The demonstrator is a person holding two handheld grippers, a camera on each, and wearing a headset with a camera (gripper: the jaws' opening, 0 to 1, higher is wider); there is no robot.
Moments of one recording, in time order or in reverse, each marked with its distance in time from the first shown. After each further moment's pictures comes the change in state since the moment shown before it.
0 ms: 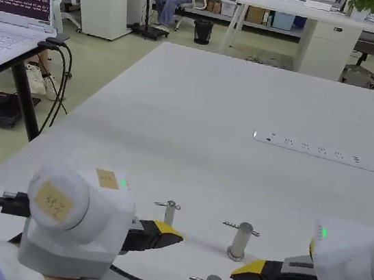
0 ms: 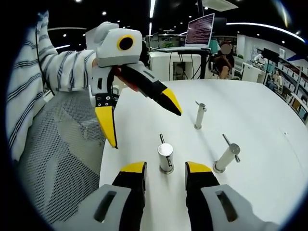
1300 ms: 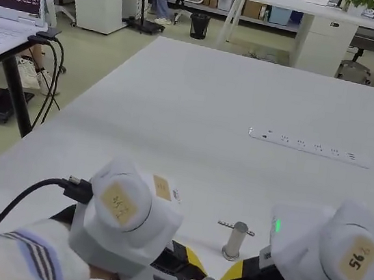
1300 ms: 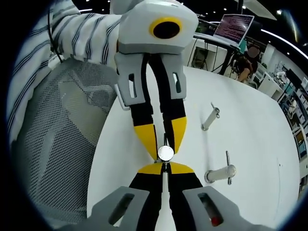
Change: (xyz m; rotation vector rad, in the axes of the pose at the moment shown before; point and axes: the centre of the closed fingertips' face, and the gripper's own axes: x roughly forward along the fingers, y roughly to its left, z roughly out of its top) left arm 0.038 -0.002 -0.010 0.201 0.207 -0.107; right arm 0.004 -0.003 0.002 -0.289 0.236 0.070
